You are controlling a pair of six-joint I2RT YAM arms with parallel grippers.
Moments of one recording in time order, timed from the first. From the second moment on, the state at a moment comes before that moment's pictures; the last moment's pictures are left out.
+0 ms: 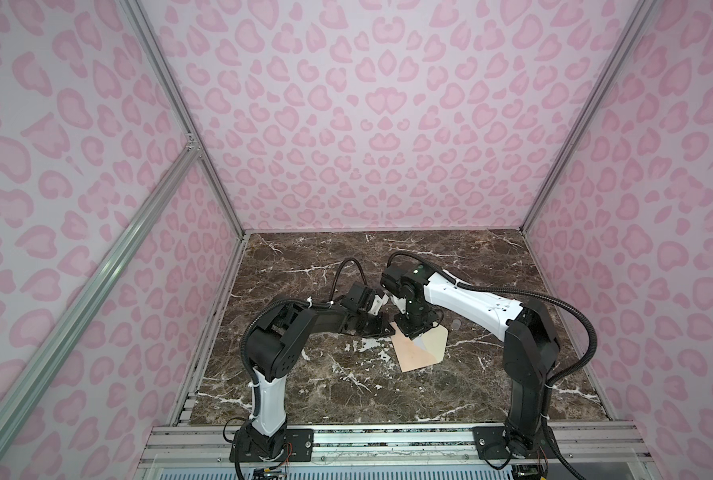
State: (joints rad) left arm -0.60 1.95 0.99 -0.02 0.63 -0.54; right arm 0.77 1.89 1.61 -1.35 0.02 0.31
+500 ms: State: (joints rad) left arm -0.63 1.77 1.02 -0.16 0.48 -0.55; right arm 0.72 1.40 1.24 -1.06 -0.03 0.35
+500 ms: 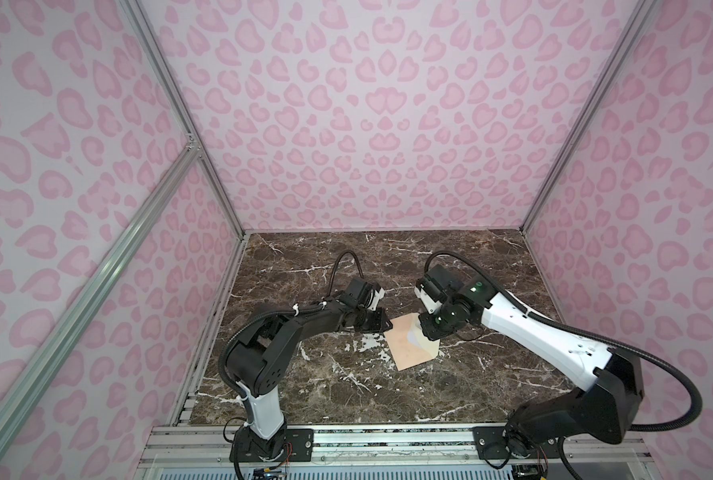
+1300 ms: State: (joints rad) left arm -0.68 1.14 0.85 0.09 0.43 -0.72; right arm 0.87 0.76 0.58 0.08 0.20 0.27
